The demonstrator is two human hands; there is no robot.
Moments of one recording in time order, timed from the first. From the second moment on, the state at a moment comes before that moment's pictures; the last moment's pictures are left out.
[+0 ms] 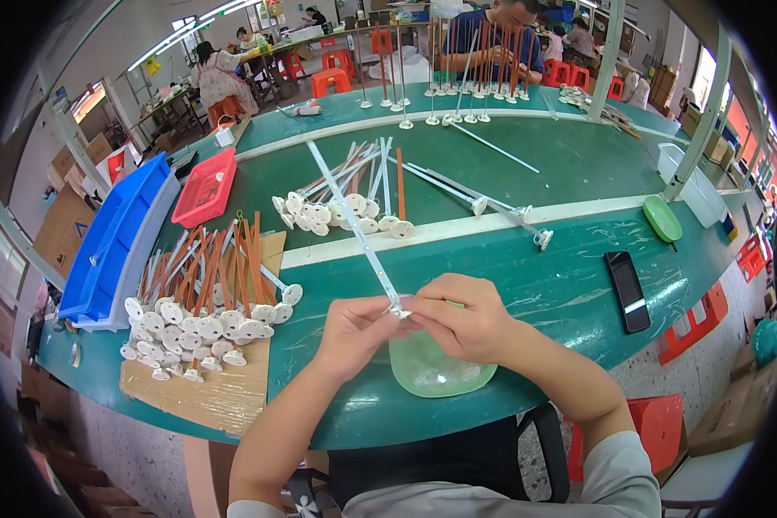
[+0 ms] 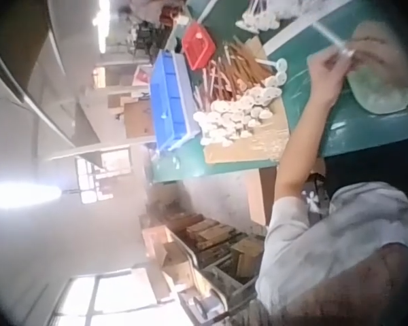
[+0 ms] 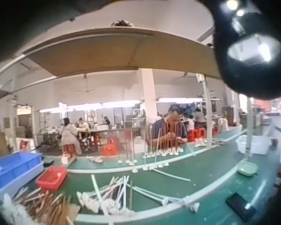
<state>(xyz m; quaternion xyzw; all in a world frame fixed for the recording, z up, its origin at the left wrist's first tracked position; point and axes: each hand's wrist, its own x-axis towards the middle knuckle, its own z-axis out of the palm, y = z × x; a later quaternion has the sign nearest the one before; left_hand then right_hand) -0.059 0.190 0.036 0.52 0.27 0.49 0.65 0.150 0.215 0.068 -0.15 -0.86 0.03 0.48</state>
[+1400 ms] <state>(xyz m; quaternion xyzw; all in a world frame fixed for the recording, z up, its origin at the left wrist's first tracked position) -0.059 0.193 0.041 0.53 0.36 0.54 0.54 0.163 0.217 0.087 -0.35 -0.81 0.37 0.28</state>
